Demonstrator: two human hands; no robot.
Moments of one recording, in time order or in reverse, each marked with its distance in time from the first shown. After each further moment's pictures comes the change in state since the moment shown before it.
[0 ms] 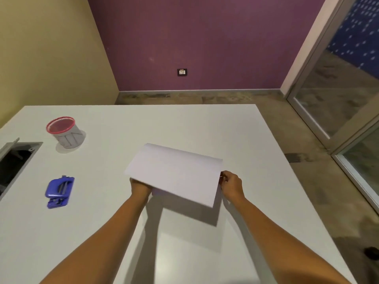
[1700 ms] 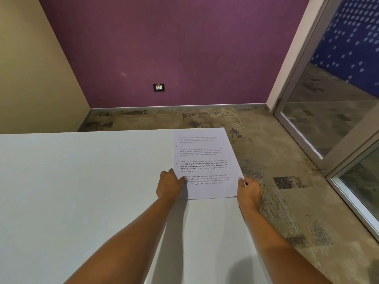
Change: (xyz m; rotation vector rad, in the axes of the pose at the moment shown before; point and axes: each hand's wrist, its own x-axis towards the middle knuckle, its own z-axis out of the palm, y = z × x) left_hand 0.089 -0.002 0.357 0.874 -0.235 0.223; right_hand 0.277 0.087 -0.132 -0.045 0.407 0.031
